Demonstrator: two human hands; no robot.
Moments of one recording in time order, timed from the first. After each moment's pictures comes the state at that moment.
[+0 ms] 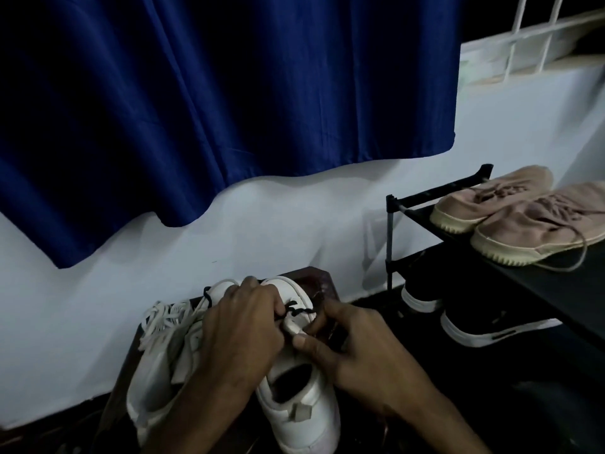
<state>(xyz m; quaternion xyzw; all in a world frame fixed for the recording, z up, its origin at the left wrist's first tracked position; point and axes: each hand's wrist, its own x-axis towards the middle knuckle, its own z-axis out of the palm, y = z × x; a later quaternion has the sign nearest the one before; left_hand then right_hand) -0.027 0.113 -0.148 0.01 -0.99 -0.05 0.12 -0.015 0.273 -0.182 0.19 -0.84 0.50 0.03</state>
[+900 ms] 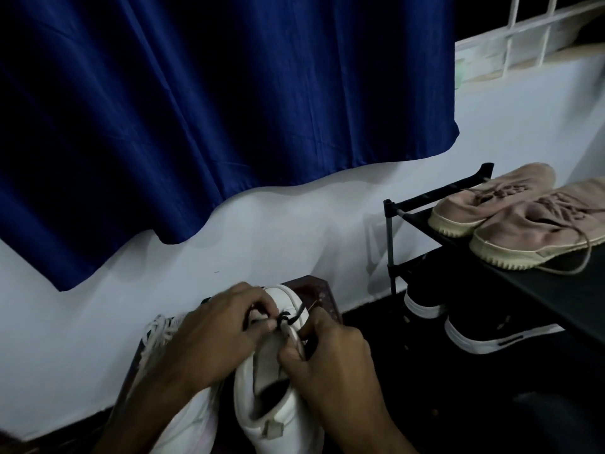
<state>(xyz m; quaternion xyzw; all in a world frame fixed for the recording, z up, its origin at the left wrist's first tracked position) -0.037 0.088 -0.132 -0.07 -0.98 -0.17 0.04 -0.016 0.240 -0.197 0.07 -0.88 0.46 0.08</state>
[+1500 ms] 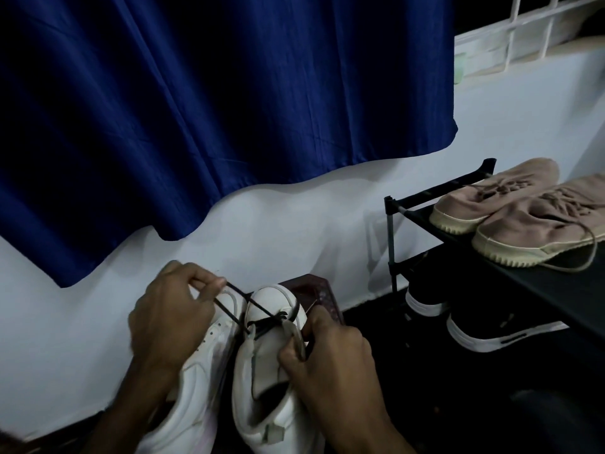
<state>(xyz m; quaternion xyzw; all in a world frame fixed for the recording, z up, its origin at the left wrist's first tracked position) -0.050 0.061 -0.127 0.12 -0.95 -0.17 0.24 -0.014 0.238 -0.189 0.06 -0.90 0.42 0.07</state>
